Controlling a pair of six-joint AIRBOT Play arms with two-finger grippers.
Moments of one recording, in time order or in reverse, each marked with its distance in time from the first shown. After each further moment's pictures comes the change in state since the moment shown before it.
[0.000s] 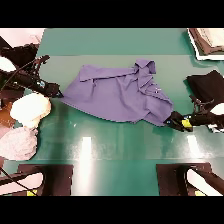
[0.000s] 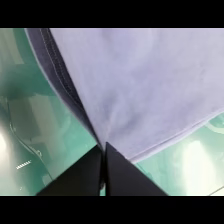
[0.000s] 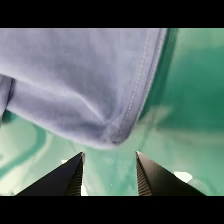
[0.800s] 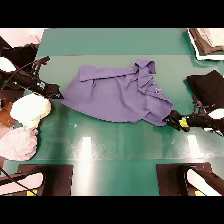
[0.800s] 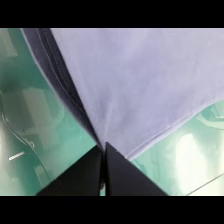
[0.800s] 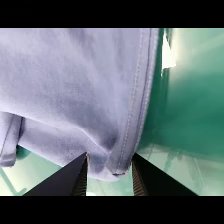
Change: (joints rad) left arm 0.000 0.000 0.000 -0.003 -0.038 -0.024; right arm 0.000 0.018 -0.066 0.084 -0.142 0.004
